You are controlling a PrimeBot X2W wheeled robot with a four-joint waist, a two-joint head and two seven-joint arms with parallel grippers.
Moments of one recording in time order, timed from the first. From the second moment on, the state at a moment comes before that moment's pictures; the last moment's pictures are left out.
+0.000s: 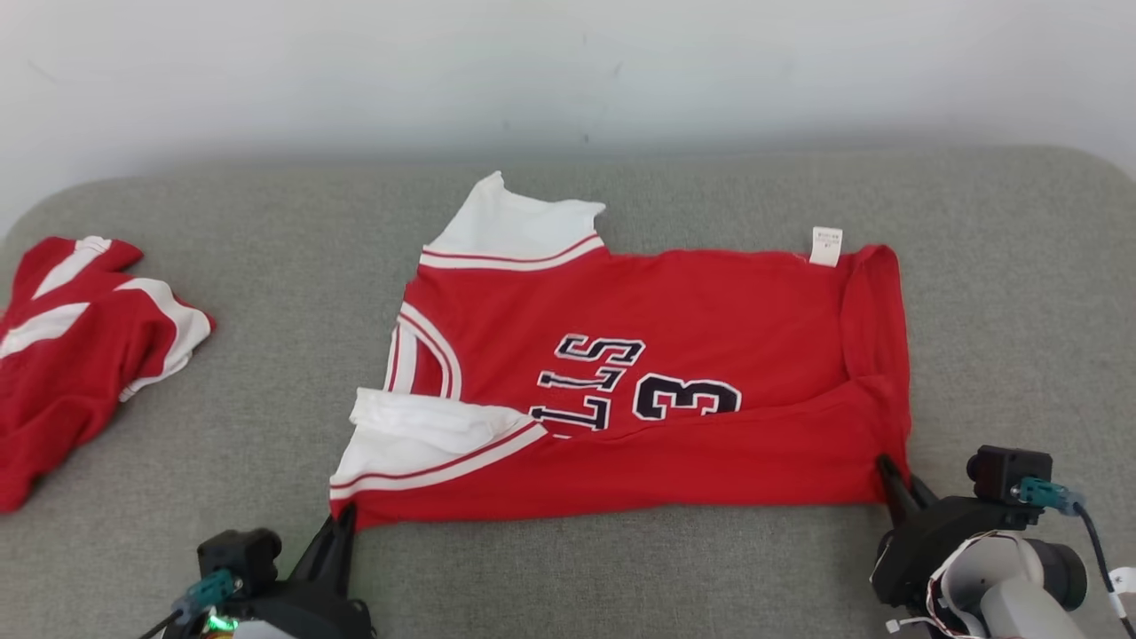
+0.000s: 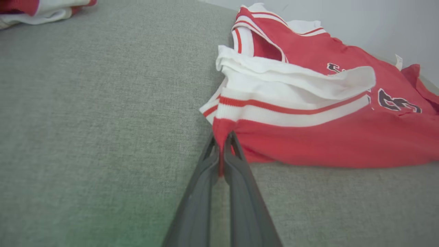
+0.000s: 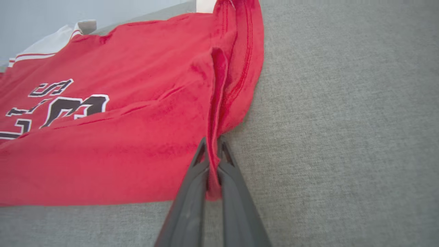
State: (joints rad) left arm -0.34 0.23 -0.40 0.71 -0.66 -0.10 -0.25; right arm -0.33 -0.21 0.10 0.68 0.44 0.13 0.01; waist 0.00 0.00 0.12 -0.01
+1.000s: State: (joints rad) left arm 0.07 0.23 -0.37 0.38 -0.67 0.03 -0.25; right arm 0.11 -0.20 0.03 0.31 0.48 0.13 0.12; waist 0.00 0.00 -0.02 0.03
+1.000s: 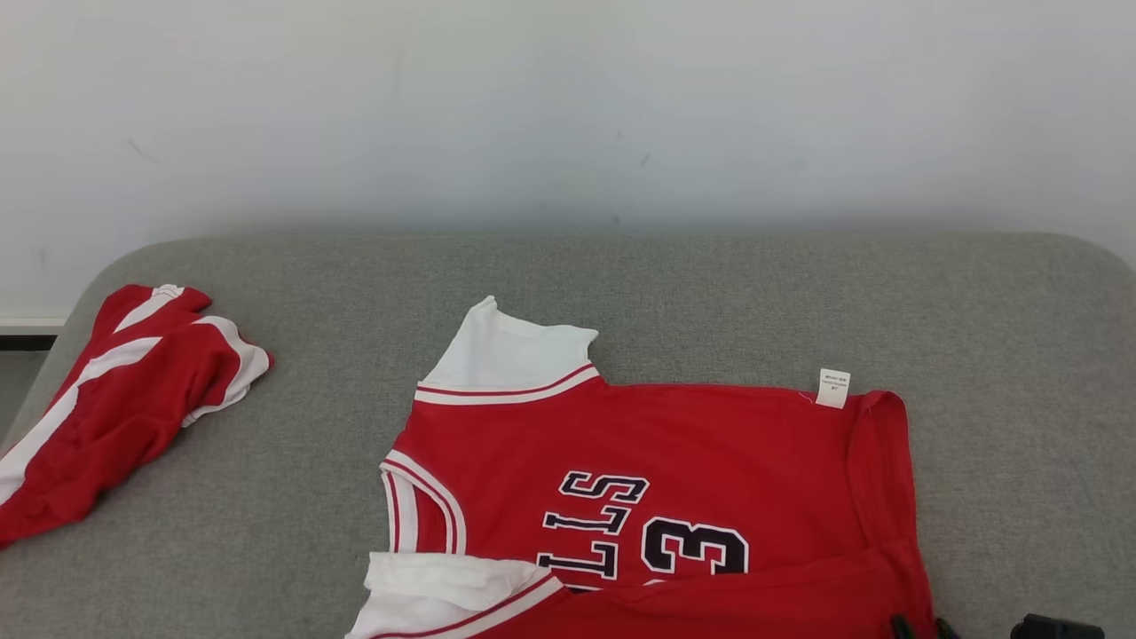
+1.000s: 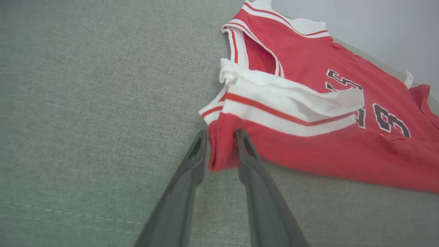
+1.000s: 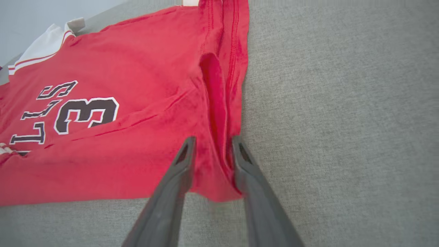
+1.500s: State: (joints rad) left arm 0.03 0.26 -0.21 0.26 -0.54 0.05 -0.26; right arm 0.05 -0.16 0.01 0.19 0.45 0.13 -0.11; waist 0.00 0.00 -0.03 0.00
